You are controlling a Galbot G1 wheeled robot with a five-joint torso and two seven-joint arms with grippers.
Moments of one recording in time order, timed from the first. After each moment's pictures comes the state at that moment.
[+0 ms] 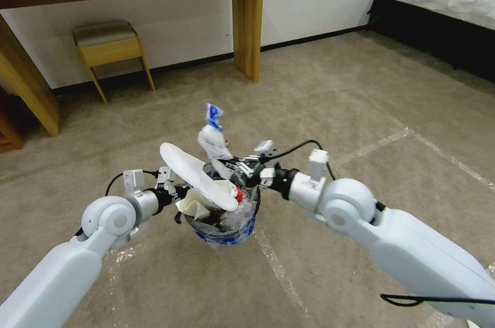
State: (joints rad) left arm 0.96 -0.84 -0.26 -1.83 -1.21 0.64 -0.13; right arm -0.49 0.87 -0.36 1.95 1.06 -0.31 -0.11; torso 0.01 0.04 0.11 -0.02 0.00
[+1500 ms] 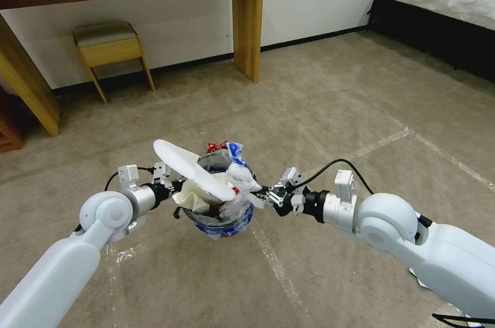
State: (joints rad) left arm 0.97 -0.86 -0.28 -1.84 -1.30 0.63 -0.18; right arm -0.73 0.59 -0.20 2.10 0.95 -0.35 -0.23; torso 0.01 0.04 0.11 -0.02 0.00
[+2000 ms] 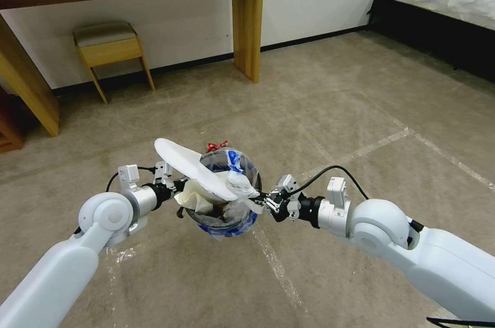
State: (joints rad) left arm 0.99 -0.84 -0.29 -1.90 -1.33 0.63 -0.20; right arm -0.73 0.63 -0.23 2.06 0.90 -0.35 -0.21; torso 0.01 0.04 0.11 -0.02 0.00
